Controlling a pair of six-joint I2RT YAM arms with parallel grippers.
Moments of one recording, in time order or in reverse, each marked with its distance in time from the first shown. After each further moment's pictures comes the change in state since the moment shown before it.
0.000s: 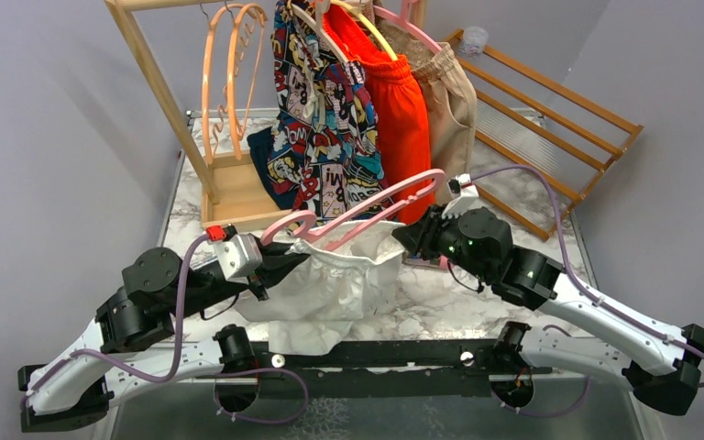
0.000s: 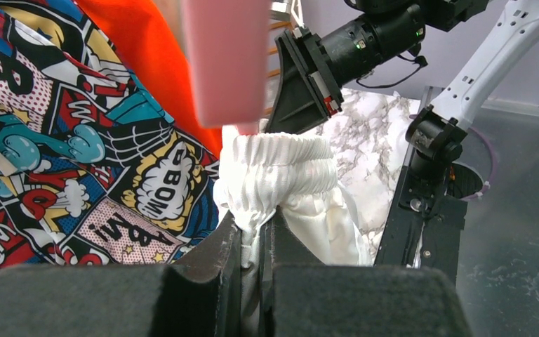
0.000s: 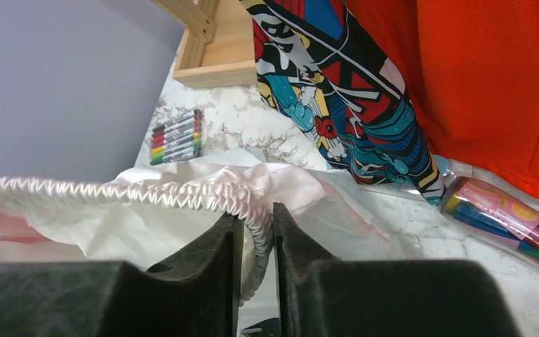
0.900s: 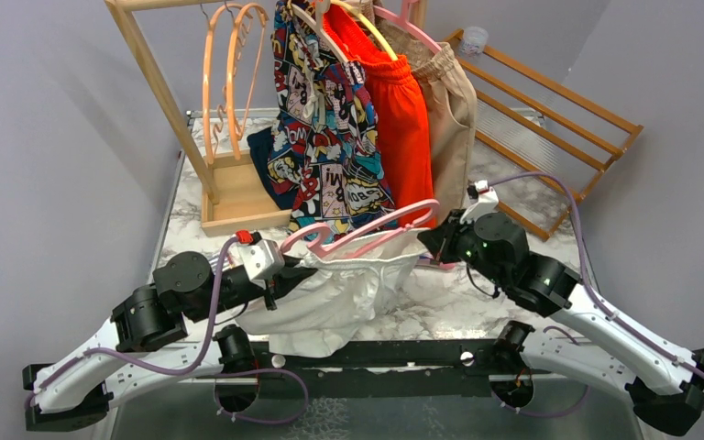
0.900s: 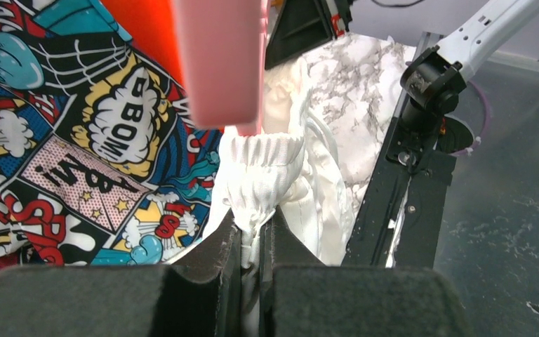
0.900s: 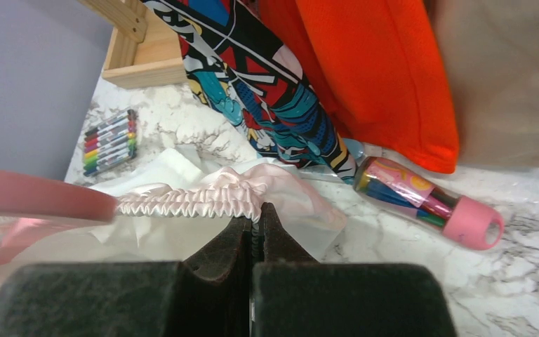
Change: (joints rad) left arm 0.000 -0.030 -0.111 -0.065 -0.002 -0.074; right arm -0.120 -0.106 -0.069 -0.115 -0.008 -0.065
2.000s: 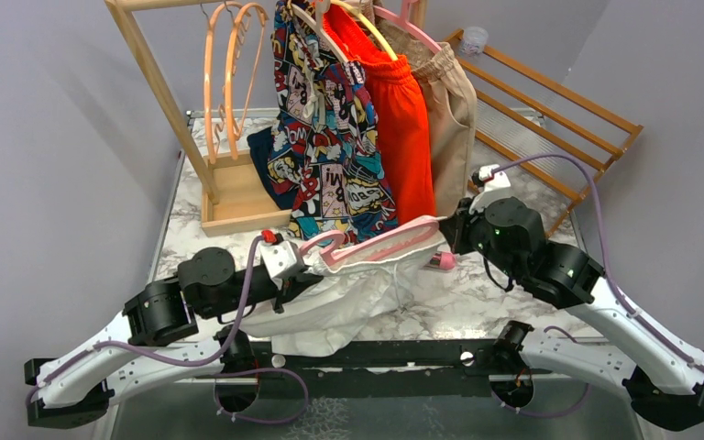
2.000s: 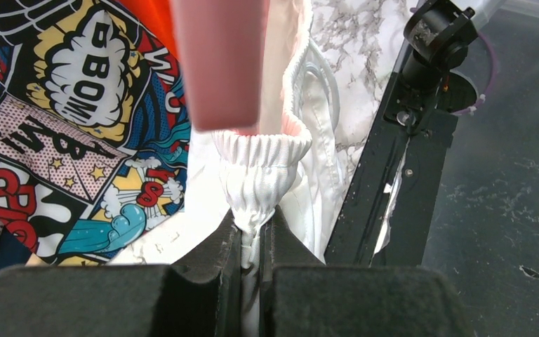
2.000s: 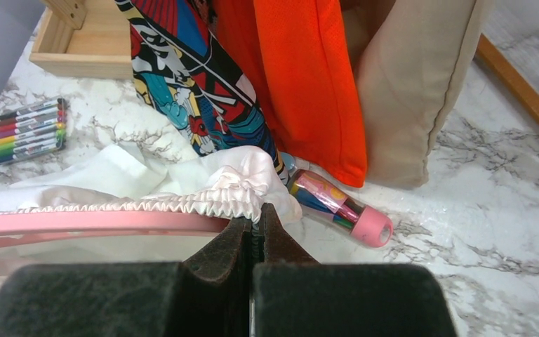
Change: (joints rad) left arm 0.000 0.052 -0.013 -0.080 0.021 -0.023; right arm 0.000 0.044 0.228 -0.231 0.102 -0.235
